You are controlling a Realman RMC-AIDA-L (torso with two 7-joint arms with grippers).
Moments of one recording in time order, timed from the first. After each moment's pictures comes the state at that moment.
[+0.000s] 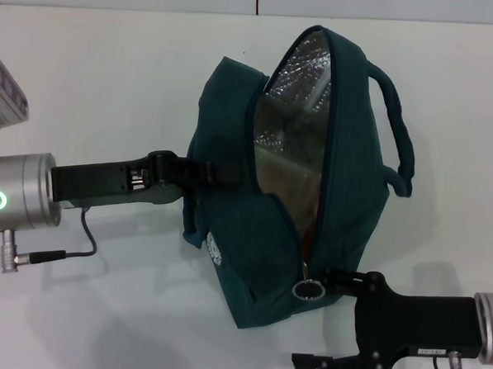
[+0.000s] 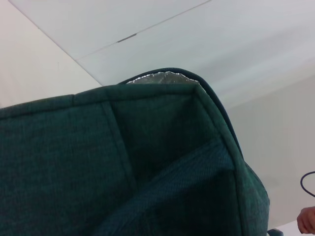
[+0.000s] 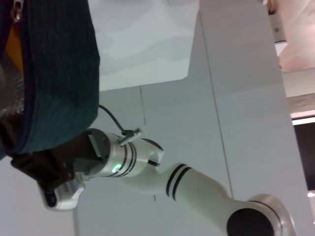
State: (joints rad) left arm -0.48 -2.08 0.77 0.56 1.80 1.75 -2.18; right arm 0.44 2.02 -1.60 -0.39 -1.27 -1.51 0.84
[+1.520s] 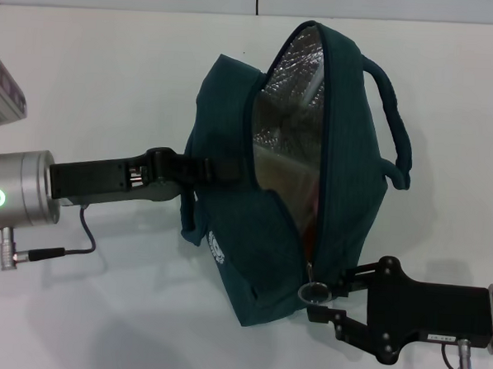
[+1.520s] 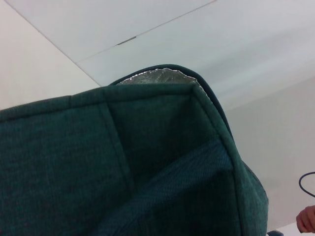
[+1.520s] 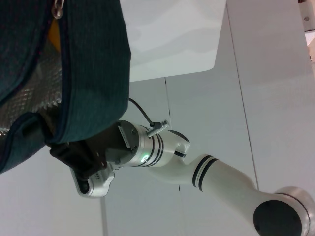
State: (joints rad) left arm -0.48 -2.08 0.77 0.56 1.80 1.75 -2.19; right arm 0.42 2.02 -1.56 -0.37 -1.24 -1.51 0.81
